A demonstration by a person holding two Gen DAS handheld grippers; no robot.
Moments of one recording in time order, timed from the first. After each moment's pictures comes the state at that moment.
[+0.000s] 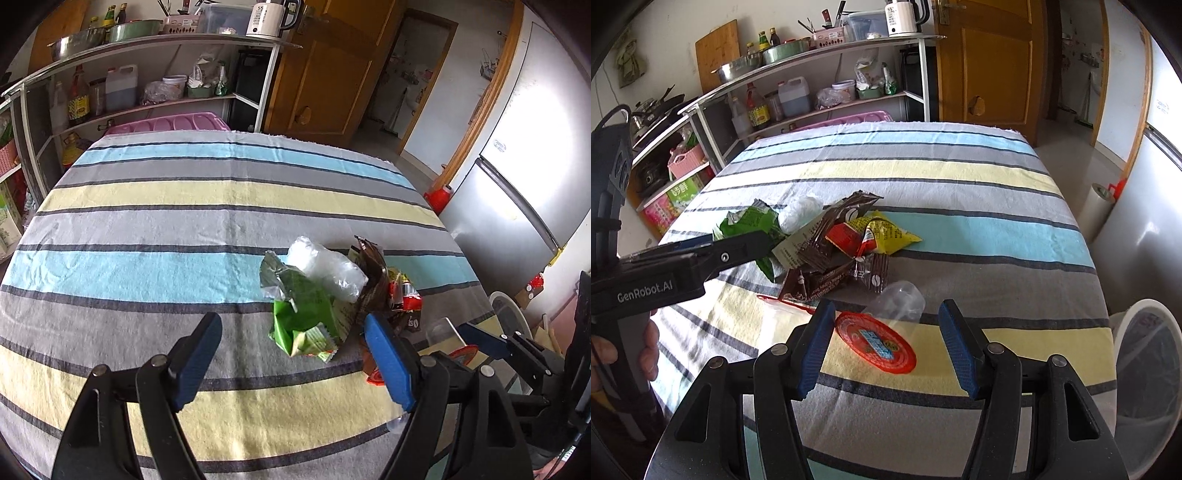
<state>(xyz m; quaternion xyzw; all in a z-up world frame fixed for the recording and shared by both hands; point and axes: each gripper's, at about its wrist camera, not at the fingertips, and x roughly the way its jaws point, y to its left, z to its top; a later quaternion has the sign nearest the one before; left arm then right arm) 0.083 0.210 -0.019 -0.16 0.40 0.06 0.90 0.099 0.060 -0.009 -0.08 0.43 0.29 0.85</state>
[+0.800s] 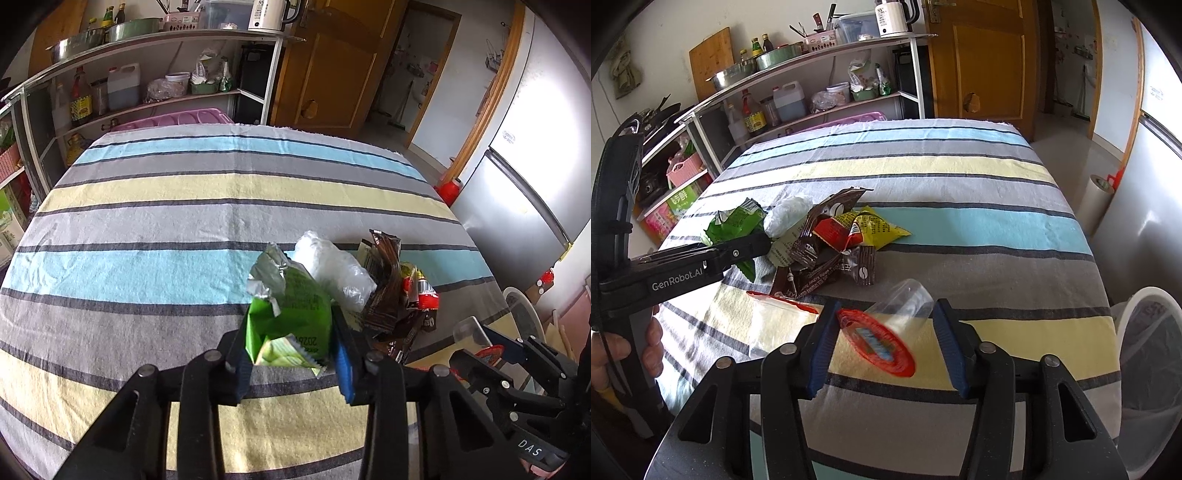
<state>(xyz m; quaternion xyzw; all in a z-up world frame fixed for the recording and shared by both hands) 0.091 0.210 -0.027 -0.15 0.41 0.07 0.90 0.101 0.049 -0.012 -0.06 0.43 0.29 0.86</state>
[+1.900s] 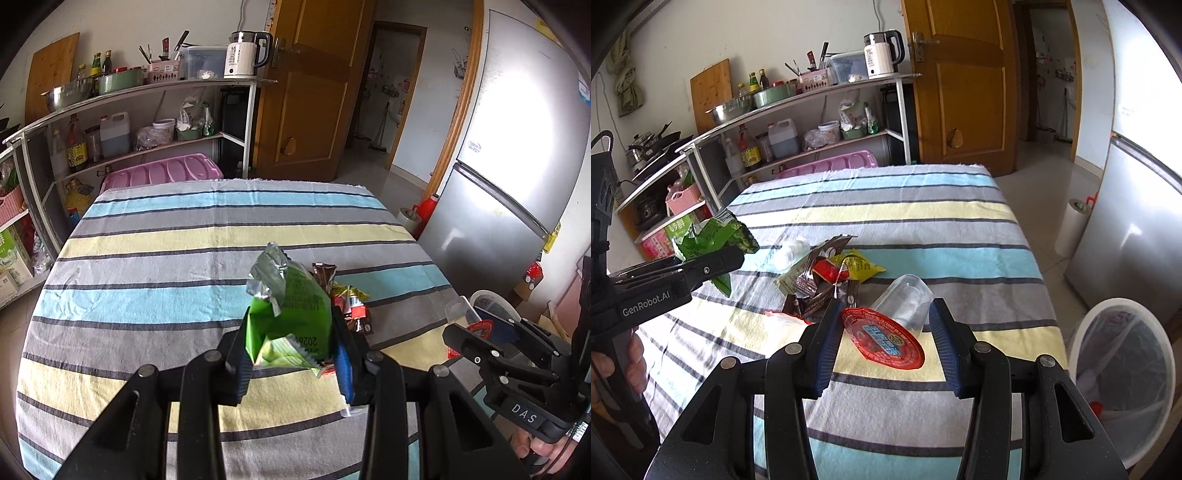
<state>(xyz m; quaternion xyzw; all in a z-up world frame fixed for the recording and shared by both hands) 0.054 0.177 0.030 -0.11 0.35 0.05 0.93 0.079 0.014 0.030 -0.04 0.36 0.27 0.89</state>
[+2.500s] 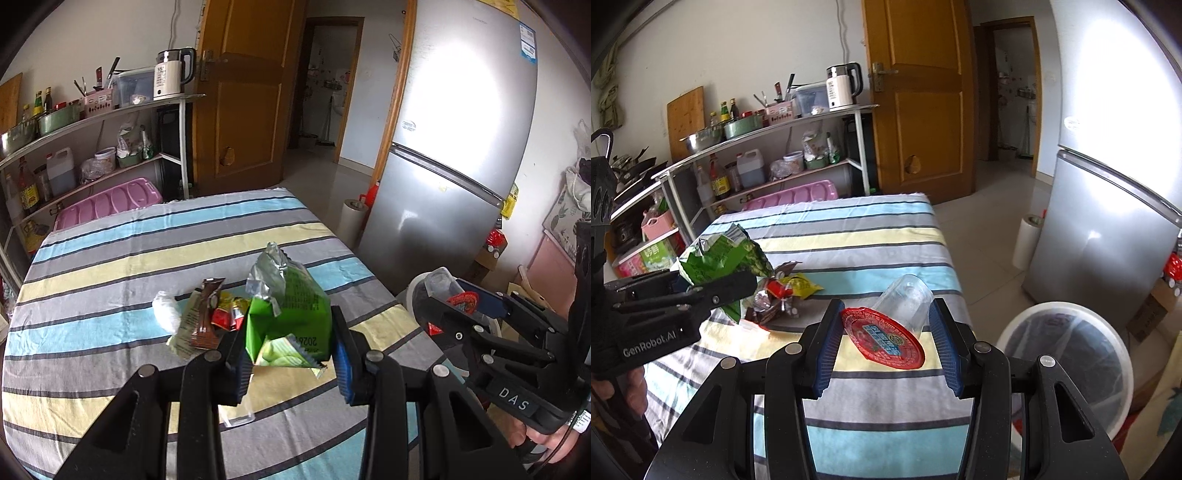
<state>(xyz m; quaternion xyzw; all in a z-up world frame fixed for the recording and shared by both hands) 0.070 0.090 0.050 -0.06 0.34 -0.05 0.94 0.062 -0.053 0.059 -0.03 0.31 0.20 0.93</state>
